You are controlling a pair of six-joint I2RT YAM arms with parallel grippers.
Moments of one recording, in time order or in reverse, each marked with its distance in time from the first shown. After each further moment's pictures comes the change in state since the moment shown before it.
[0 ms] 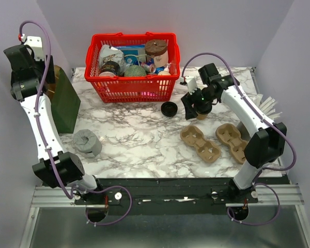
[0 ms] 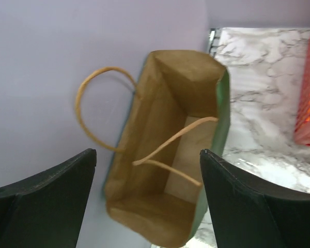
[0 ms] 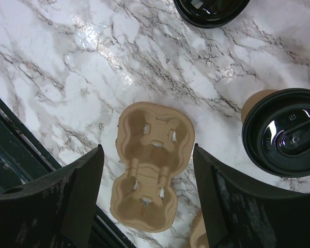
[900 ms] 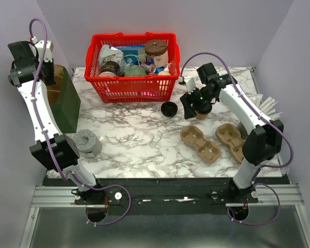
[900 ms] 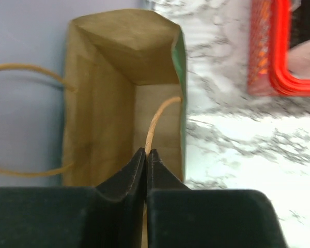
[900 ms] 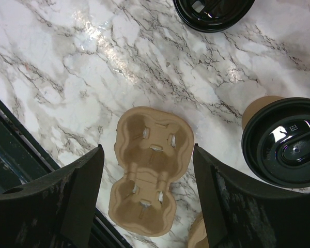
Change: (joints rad) left arm 0.014 0.218 0.236 -0.305 0.221 0.014; right arm 0.000 0.043 0.026 -0.005 -0.013 -0.008
